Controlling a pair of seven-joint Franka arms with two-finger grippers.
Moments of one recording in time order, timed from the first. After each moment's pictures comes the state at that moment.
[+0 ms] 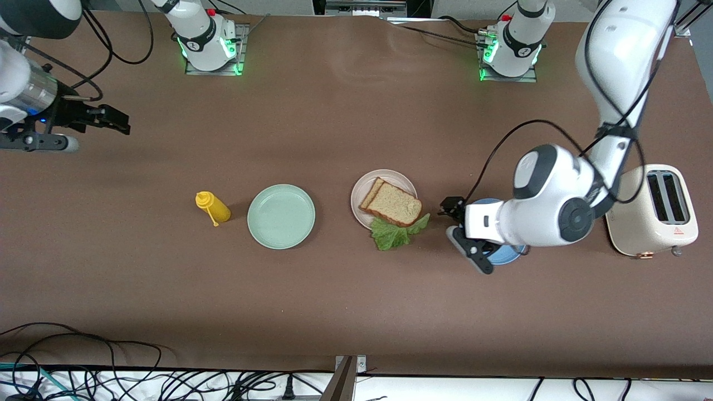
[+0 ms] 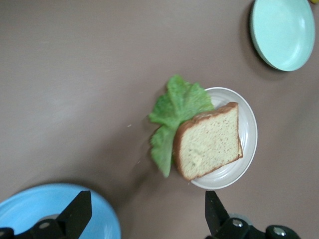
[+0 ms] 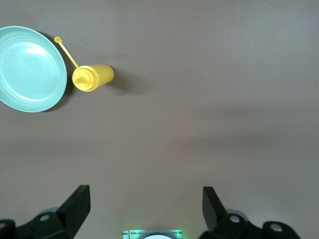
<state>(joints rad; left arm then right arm) 0.06 0.66 -0.46 -1.33 -0.07 1.86 0.37 -0.11 -0.05 0.10 -1.81 -0.02 1.62 0.02</state>
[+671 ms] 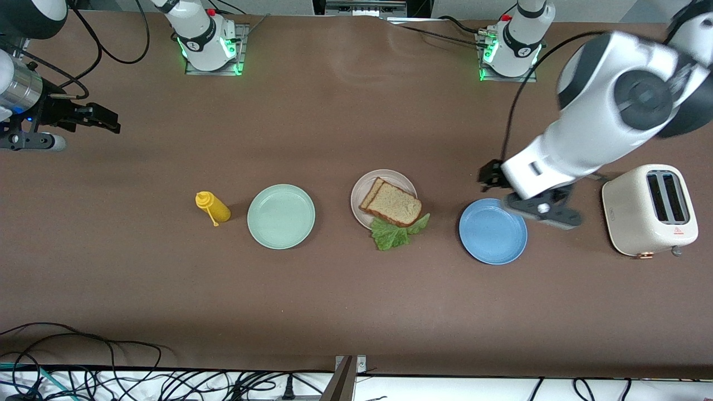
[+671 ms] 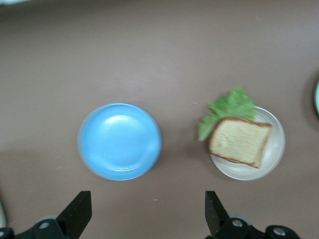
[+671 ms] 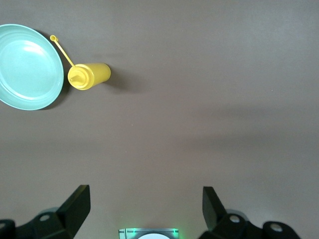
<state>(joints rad) -0.02 0.30 -0.29 -1.37 0.07 1.68 -0.11 -0.10 -0.05 0.09 -1.81 -0.02 1.61 0.00</state>
